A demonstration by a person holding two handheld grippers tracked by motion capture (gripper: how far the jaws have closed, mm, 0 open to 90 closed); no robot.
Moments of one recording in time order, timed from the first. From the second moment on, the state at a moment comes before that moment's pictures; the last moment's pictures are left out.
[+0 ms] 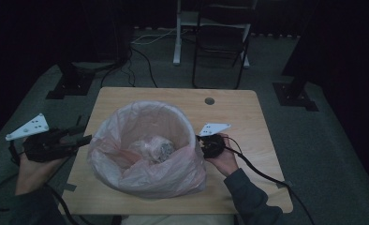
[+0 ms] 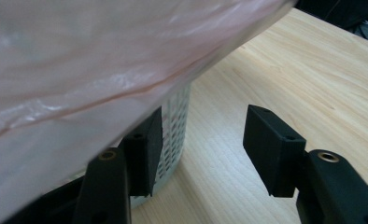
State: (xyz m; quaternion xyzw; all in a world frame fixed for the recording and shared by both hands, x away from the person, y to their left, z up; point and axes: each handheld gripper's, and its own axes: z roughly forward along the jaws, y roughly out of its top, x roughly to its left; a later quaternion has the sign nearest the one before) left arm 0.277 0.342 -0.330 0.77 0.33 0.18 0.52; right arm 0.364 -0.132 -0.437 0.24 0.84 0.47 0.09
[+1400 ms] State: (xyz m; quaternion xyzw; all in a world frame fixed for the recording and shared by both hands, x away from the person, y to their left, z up) left arm 0.265 0.312 -0.296 0.75 0.35 0.17 0.54; right arm 0.345 -0.202 -0.423 0.31 0.80 0.52 0.00
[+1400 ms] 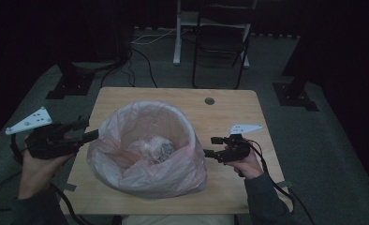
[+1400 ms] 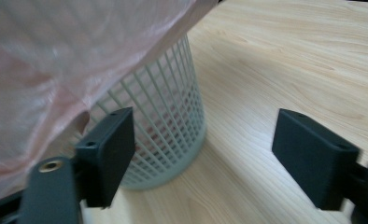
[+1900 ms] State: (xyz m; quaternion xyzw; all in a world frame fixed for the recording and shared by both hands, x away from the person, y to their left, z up) left arm 0.262 0.319 -0.293 0.73 0.36 0.16 0.55; right arm 0.296 -0.181 -0.420 0.22 0.85 0.46 0.13
